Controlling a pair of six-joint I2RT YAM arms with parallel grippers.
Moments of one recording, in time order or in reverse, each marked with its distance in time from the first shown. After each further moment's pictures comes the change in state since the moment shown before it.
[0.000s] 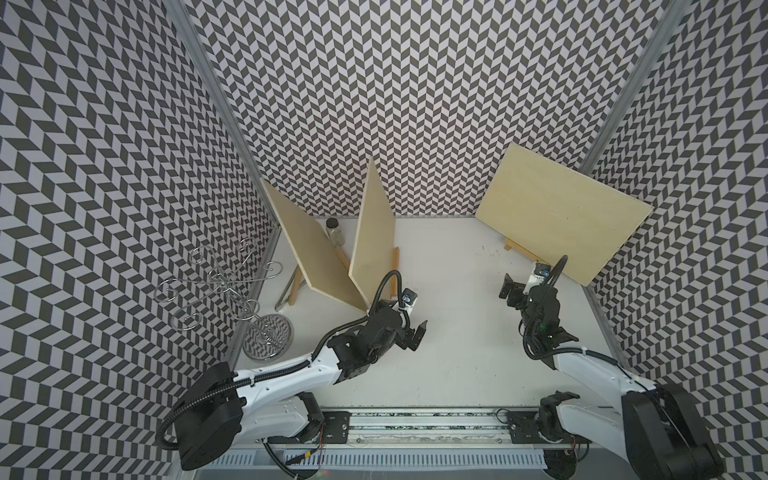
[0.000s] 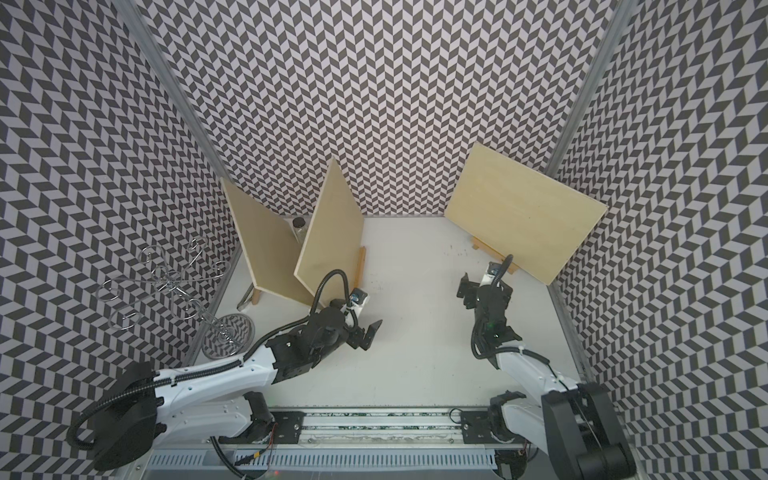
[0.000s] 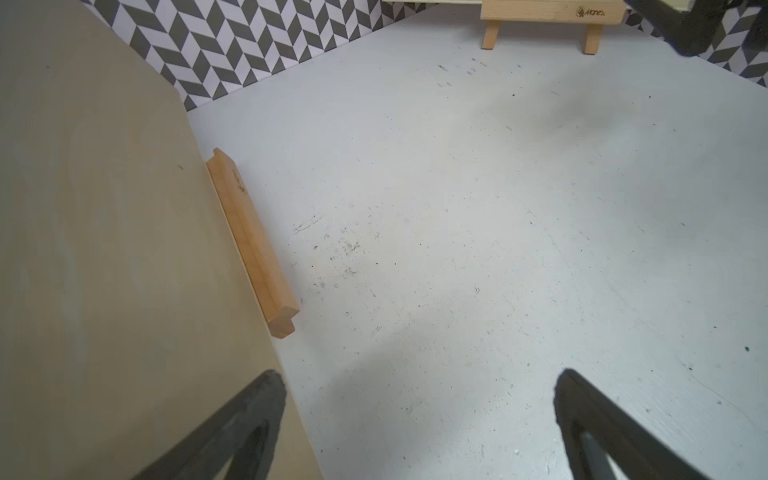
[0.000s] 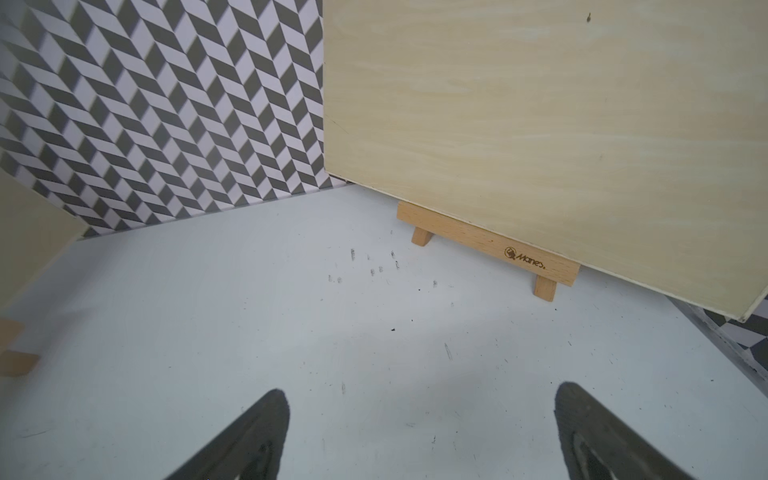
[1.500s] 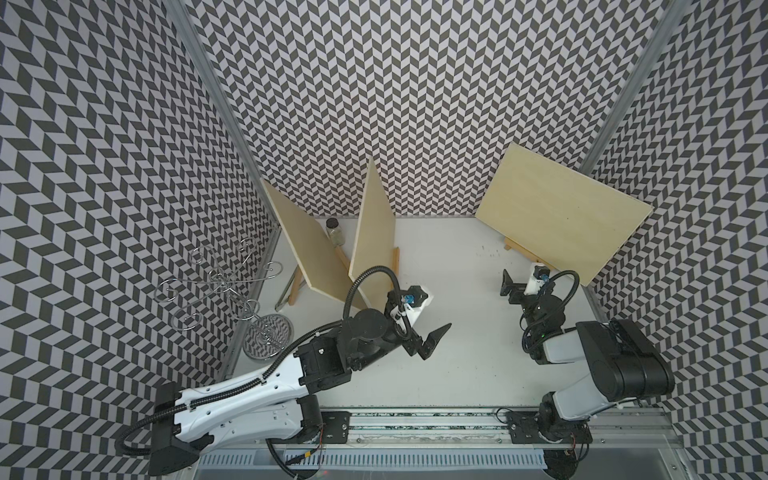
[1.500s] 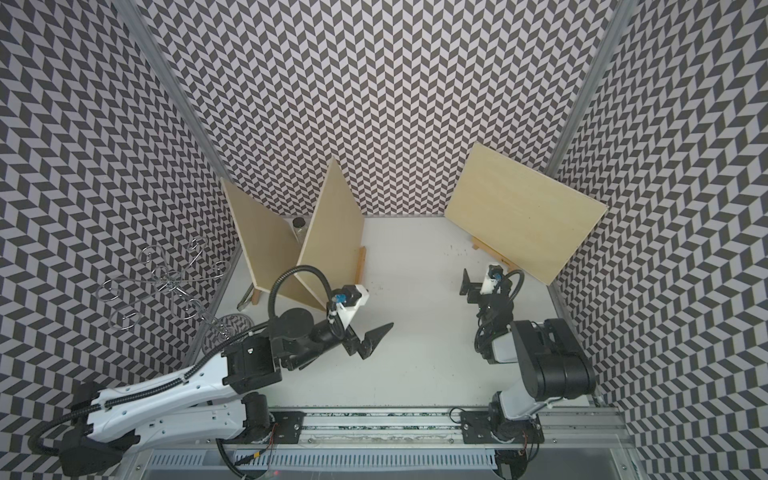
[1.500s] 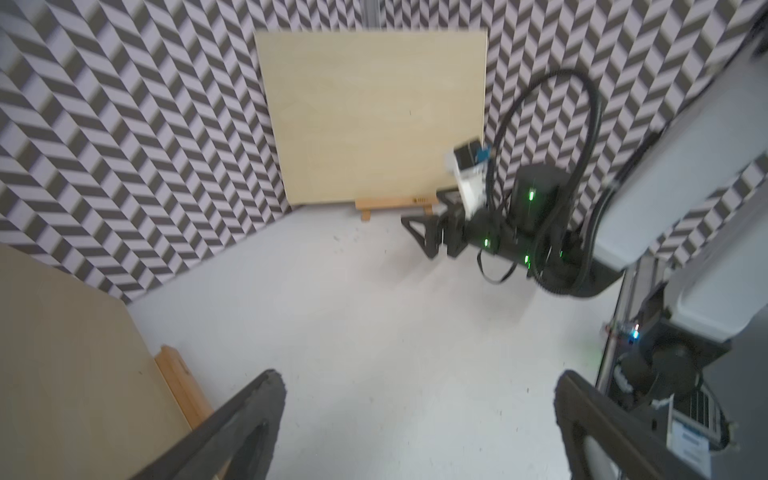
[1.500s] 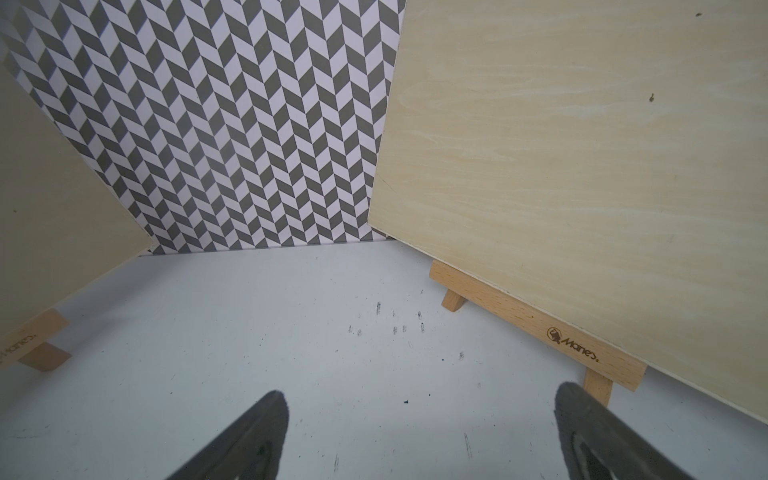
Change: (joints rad) left arm -0.188 -0.214 0.345 -0.197 0.068 0.061; right arm -0.175 0.350 -0.113 0.745 -0.364 -0.143
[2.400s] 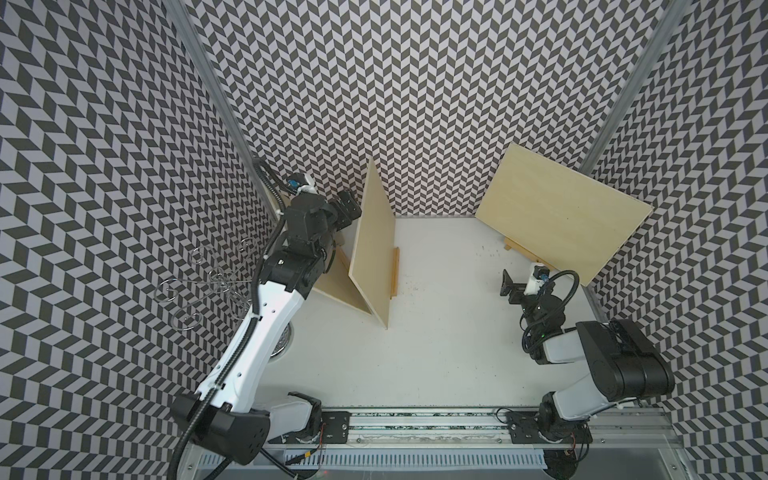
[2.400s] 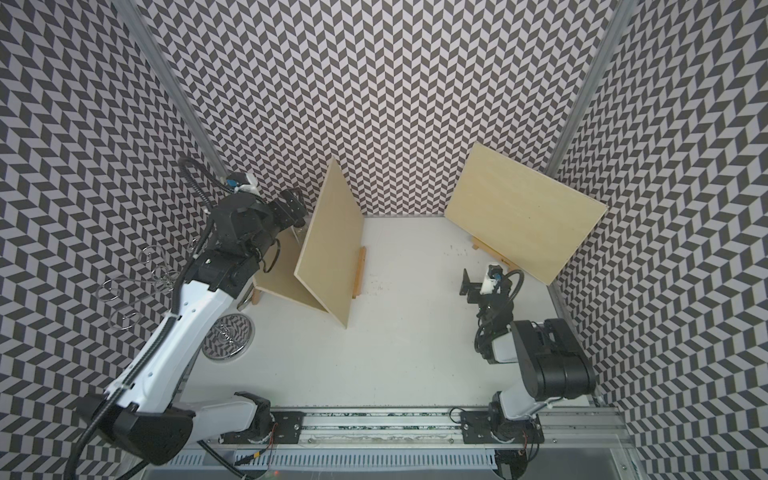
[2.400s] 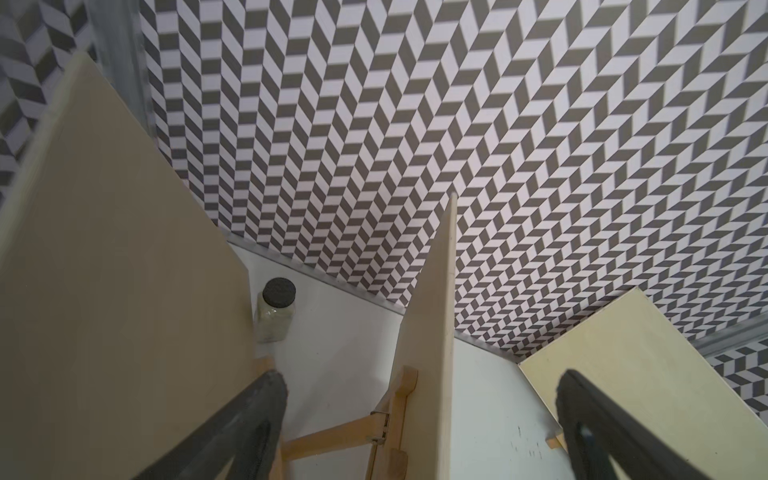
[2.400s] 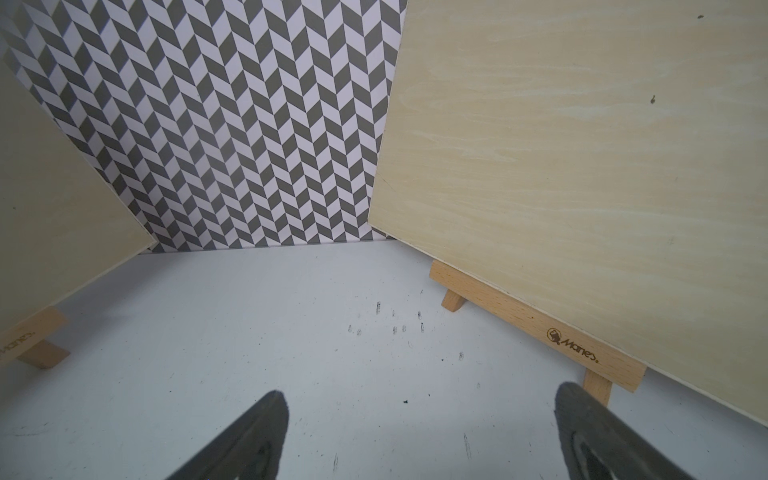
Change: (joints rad) left arm 0.871 0.388 0.547 -0.283 0.008 -0.562; right arm 0.000 0.000 0.000 0.000 -0.001 -0.007
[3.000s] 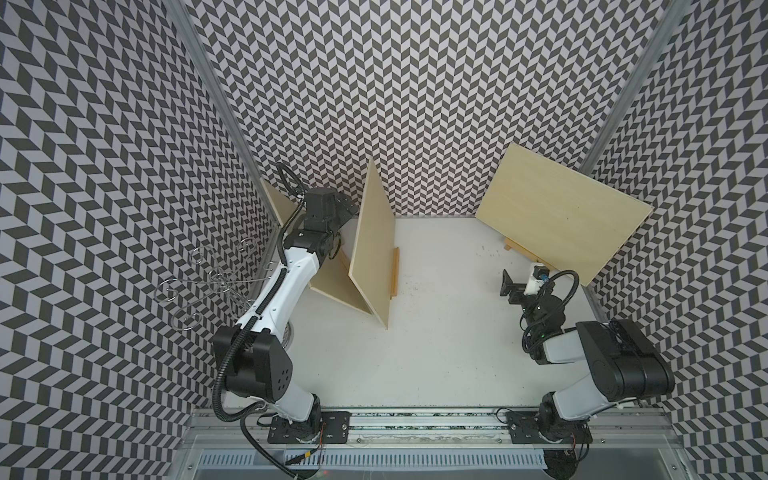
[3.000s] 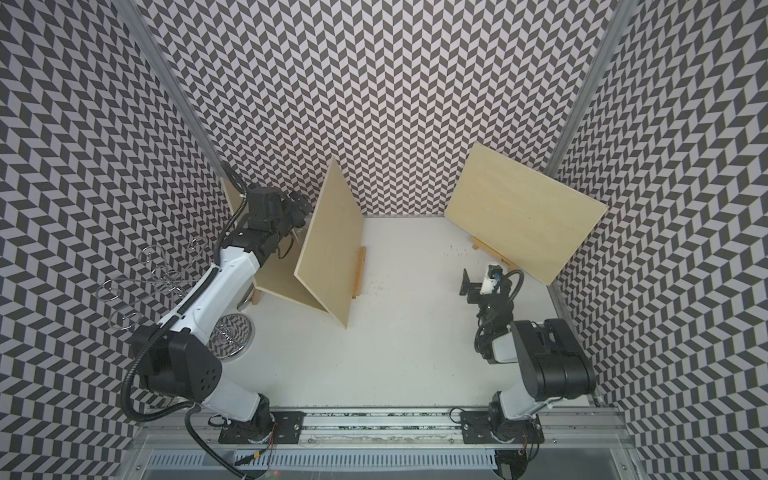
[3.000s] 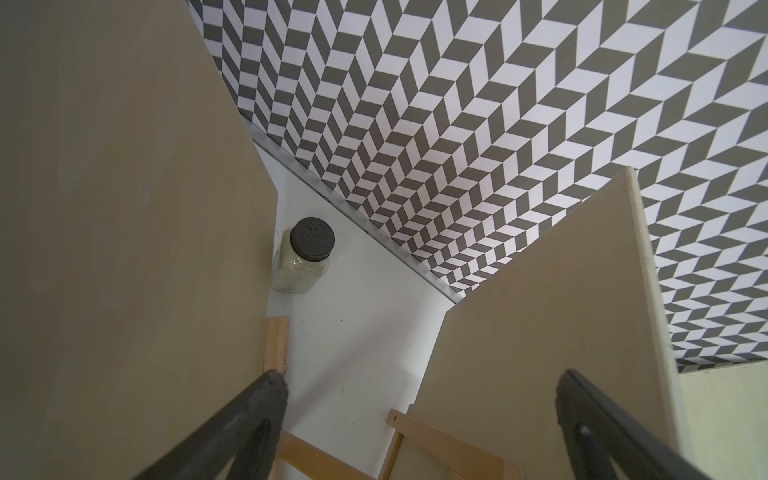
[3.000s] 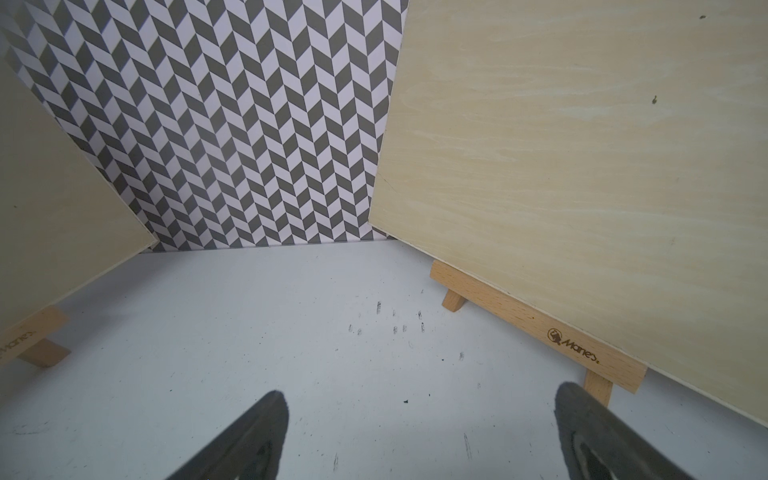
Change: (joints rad) left arm 0.091 0.257 0.039 0.012 0.032 -0.210; right arm 0.000 0.000 0.000 0.000 -0.002 -0.001
